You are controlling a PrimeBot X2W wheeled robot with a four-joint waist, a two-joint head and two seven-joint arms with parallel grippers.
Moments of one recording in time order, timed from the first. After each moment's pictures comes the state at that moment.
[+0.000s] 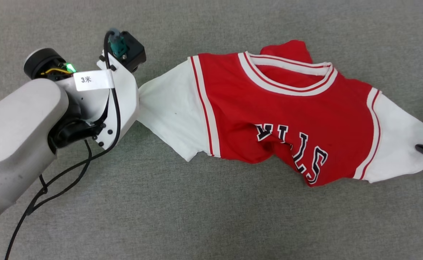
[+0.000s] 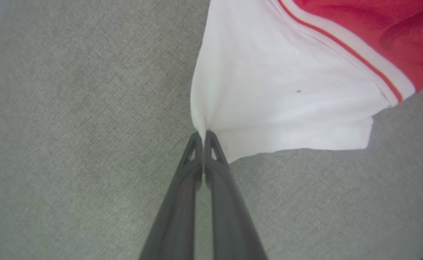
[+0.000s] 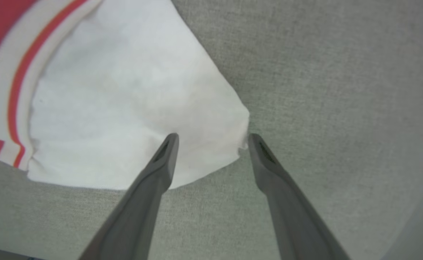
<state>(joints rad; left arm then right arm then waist) -1.13 0.74 -1.07 0.19 -0.94 -0.13 0.77 -0.52 -0.87 0.36 0.18 0.84 0.13 0.84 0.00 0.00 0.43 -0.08</state>
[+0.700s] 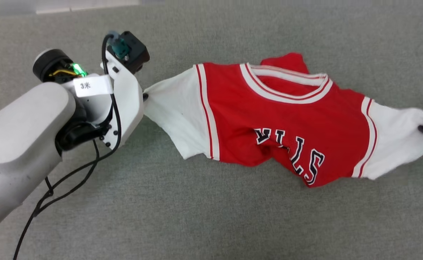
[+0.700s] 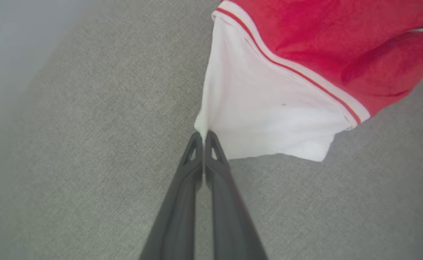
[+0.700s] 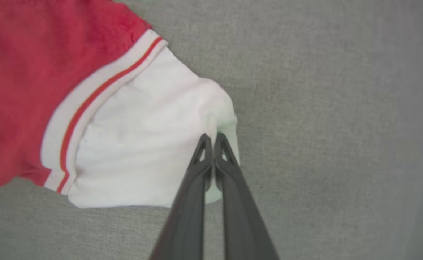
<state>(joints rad) -1.14 0.72 -1.09 0.23 -0.94 -0.13 0.65 -0.64 -0.87 0.59 0.36 0.93 0.13 0.55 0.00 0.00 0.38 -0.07</state>
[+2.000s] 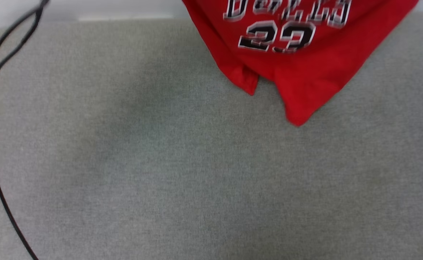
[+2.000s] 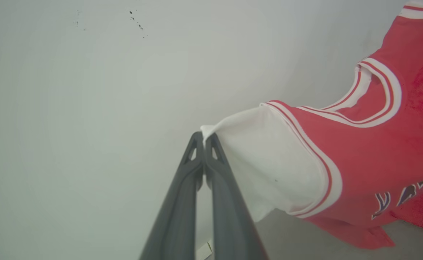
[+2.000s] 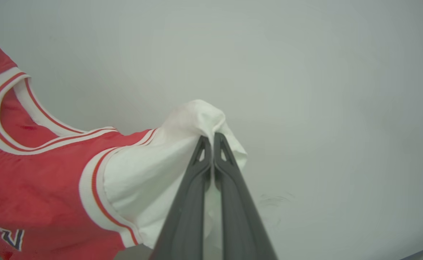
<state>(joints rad) -1.56 0.68 -0.89 0.28 -0.77 -0.06 0.37 -1.24 -0.78 0.43 0.22 0.53 0.13 0.44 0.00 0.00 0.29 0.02</state>
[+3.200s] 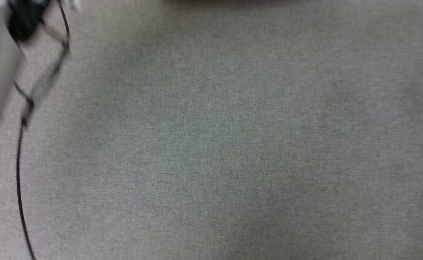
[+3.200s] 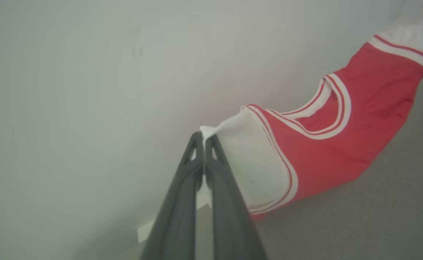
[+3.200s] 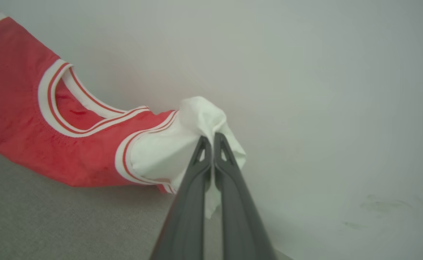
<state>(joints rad) -1.48 0.56 -0.91 0.67 -0.77 -0.11 -0.07 -1.51 -0.59 0.85 0.76 0.62 0.13 0.03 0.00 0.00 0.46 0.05</state>
